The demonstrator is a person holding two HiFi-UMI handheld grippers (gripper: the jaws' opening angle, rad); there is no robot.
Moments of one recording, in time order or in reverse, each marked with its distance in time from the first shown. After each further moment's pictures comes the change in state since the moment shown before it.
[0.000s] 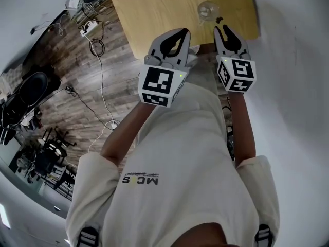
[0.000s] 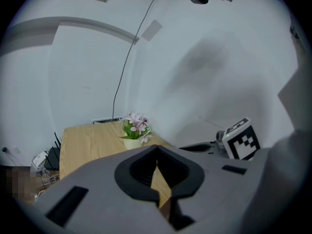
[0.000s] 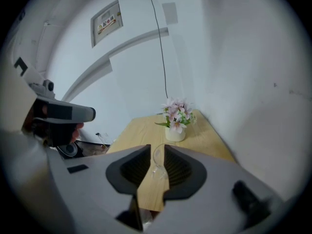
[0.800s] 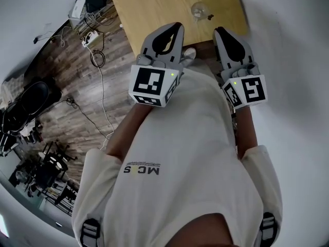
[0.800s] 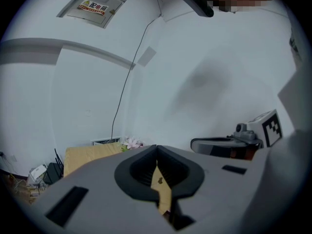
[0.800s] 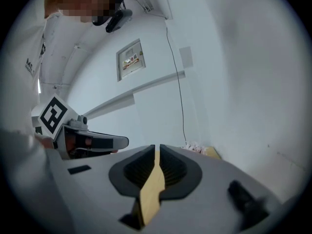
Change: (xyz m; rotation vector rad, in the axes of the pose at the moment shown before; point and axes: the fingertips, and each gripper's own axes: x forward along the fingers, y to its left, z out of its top) left arm -0.067 -0.020 0.070 0.030 -0.203 -0.012; right arm -0.118 0.067 0.109 -0.084 -0.349 0.157
